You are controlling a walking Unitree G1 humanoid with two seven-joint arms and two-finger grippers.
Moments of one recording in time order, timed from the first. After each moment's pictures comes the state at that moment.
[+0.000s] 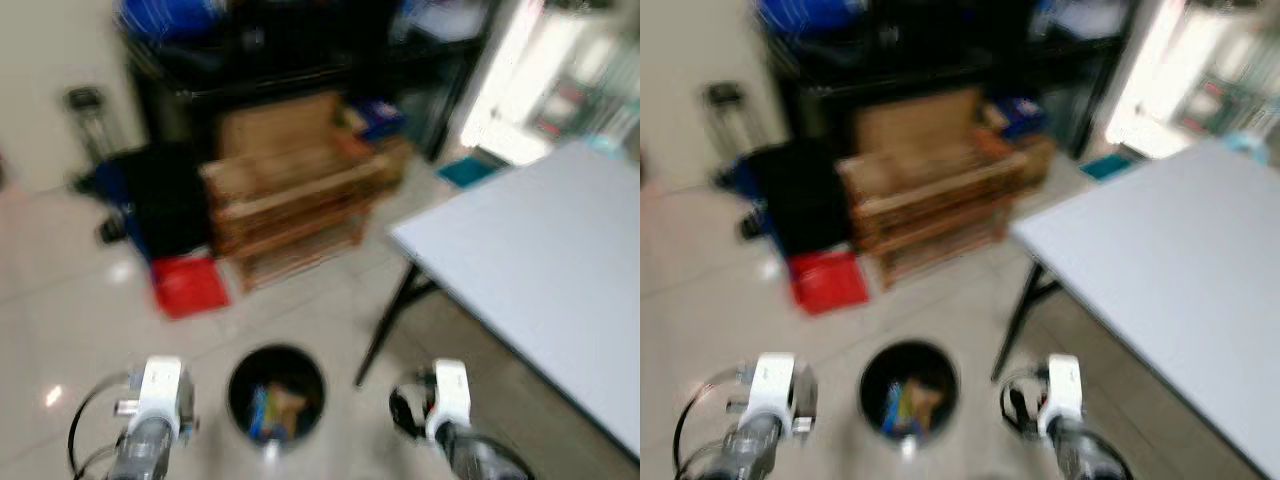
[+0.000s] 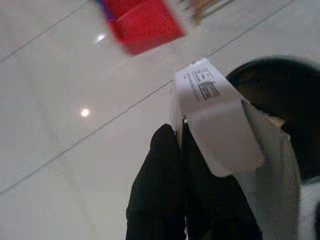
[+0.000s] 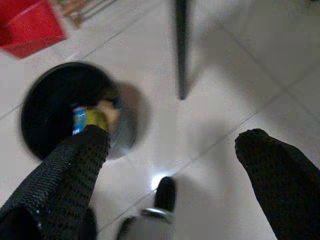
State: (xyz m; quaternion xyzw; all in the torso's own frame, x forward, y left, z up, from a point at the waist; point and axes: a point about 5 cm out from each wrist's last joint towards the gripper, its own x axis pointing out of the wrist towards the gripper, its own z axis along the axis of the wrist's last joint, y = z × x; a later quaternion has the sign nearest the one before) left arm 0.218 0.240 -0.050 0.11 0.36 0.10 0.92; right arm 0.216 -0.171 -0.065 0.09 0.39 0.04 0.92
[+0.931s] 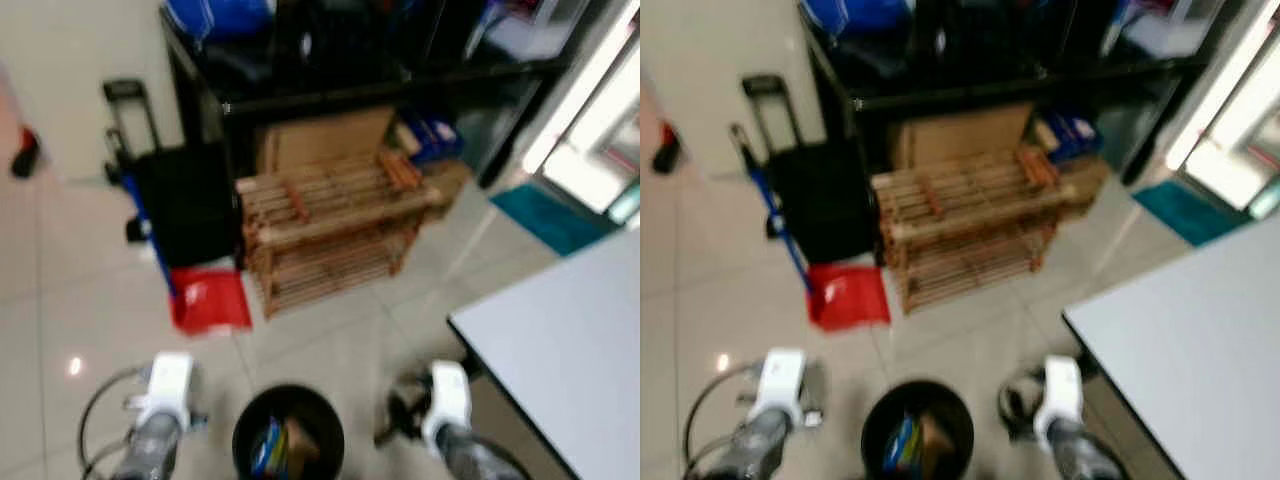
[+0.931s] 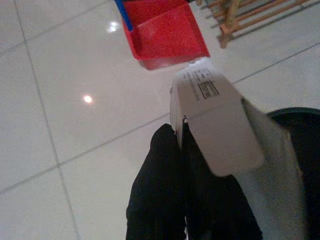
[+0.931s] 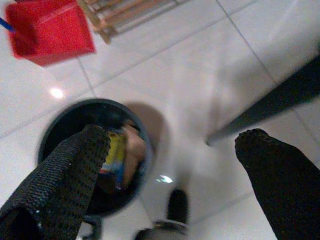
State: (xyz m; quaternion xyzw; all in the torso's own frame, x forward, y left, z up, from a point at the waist) left arm 0.223 0.232 -0.049 0.10 0.35 0.09 0.93; right arm 0.218 -0.162 -0.065 0.11 0.39 0.05 0.92
